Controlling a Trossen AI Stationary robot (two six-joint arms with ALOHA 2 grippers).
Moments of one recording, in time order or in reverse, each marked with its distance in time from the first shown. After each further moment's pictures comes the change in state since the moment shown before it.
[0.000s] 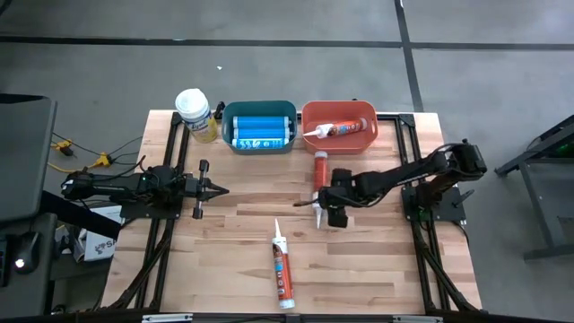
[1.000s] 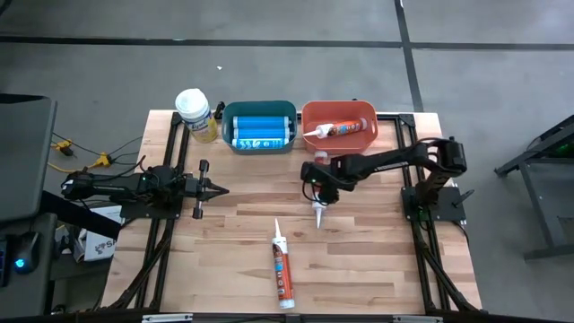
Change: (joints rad) left arm 0.000 0.000 0.000 0.000 0.000 0.000; right arm -0.206 0.145 0.136 0.005 0.075 -1.694
